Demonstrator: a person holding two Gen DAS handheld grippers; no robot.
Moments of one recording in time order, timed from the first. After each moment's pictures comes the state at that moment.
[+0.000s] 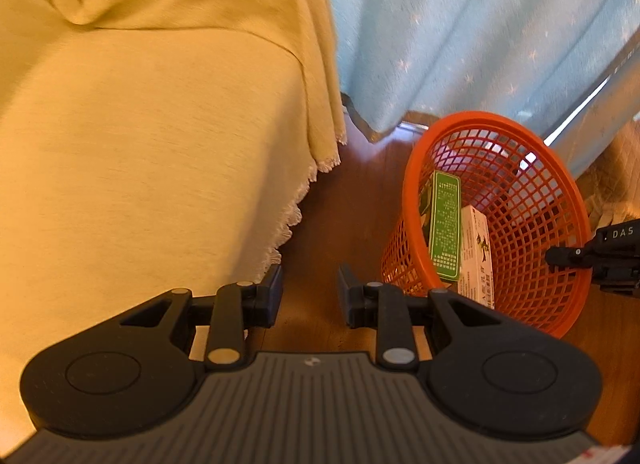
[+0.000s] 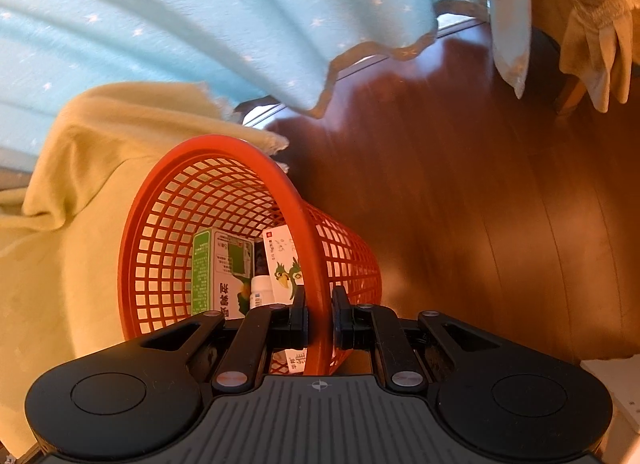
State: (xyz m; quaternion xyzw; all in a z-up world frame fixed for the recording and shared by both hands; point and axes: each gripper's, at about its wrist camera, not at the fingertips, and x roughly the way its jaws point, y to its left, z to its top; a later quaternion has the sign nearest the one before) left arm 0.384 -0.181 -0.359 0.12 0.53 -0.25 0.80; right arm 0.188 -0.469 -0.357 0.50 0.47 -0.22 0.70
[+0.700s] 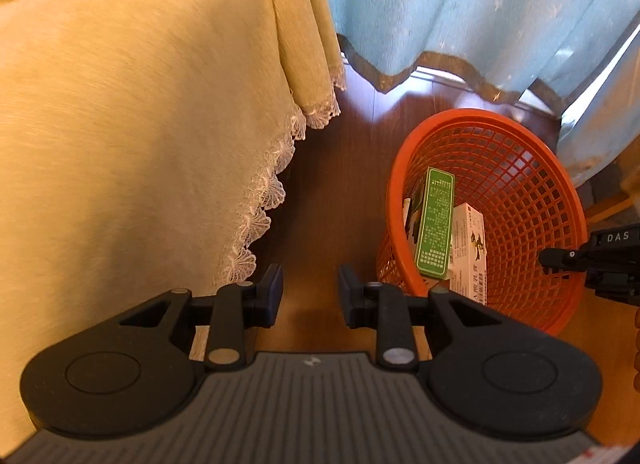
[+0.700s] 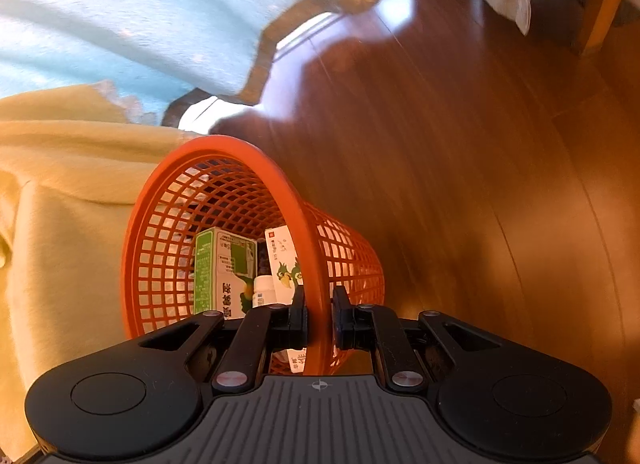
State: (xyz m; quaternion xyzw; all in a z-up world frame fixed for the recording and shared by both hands) left arm 0.416 -0.245 -0.562 0.16 0.53 -0.25 0.79; right arm 0.196 -0.498 -0.580 0.54 0.44 -0.23 0.68
